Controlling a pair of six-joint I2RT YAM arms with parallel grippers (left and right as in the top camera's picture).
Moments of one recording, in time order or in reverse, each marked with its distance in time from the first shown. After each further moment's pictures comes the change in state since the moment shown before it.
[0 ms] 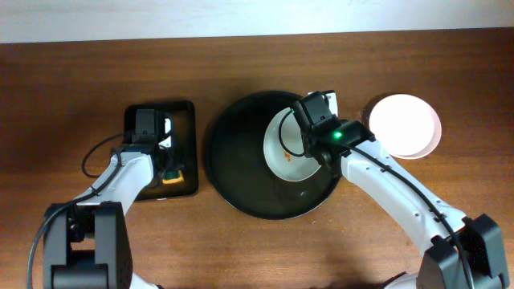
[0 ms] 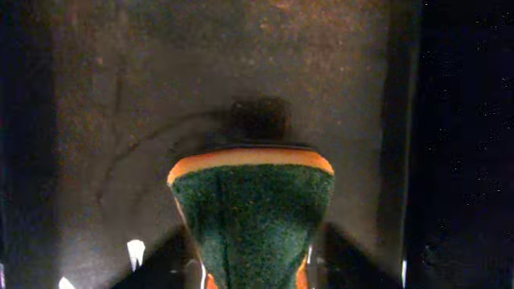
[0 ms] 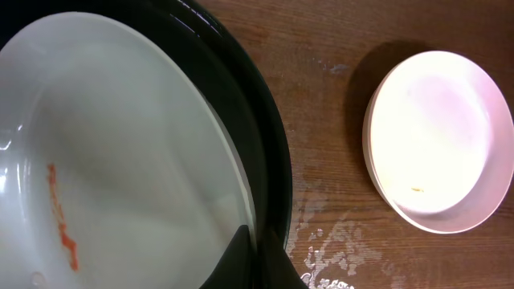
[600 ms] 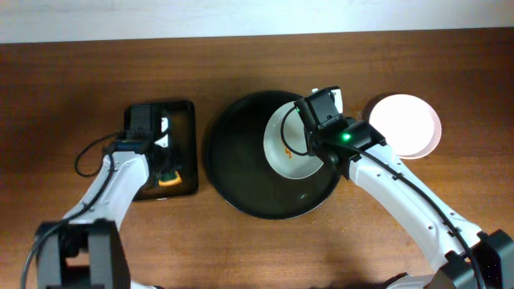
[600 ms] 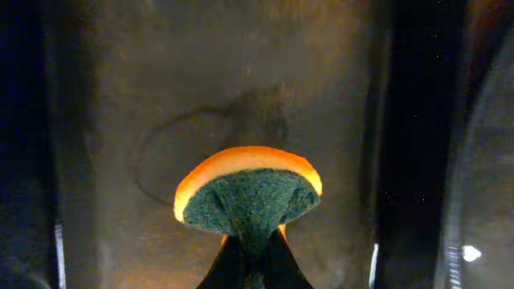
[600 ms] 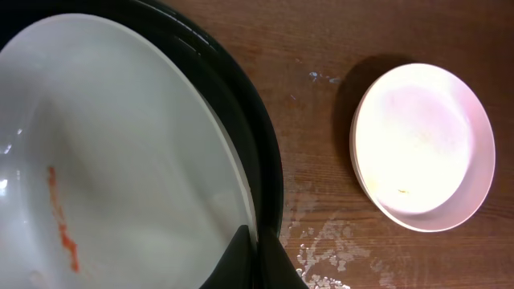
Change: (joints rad) left arm 0.000 -0.068 0.049 -0.174 0.001 0.003; right arm 0.000 -0.060 0.022 -0.038 -0.004 -0.005
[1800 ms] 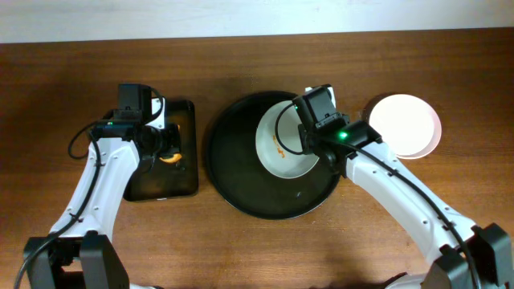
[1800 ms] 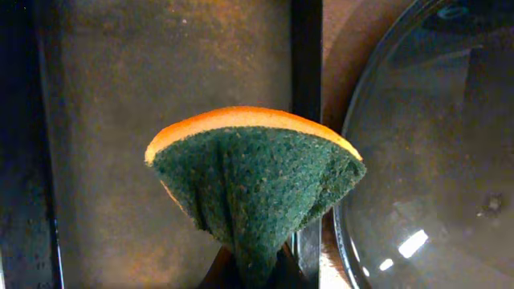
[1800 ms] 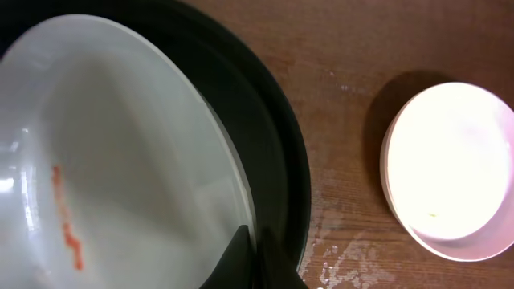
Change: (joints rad) left arm 0.011 -0.037 0.211 -0.207 0.143 -0.004; right arm 0.000 0.028 -0.002 0.064 -0.067 -0.051
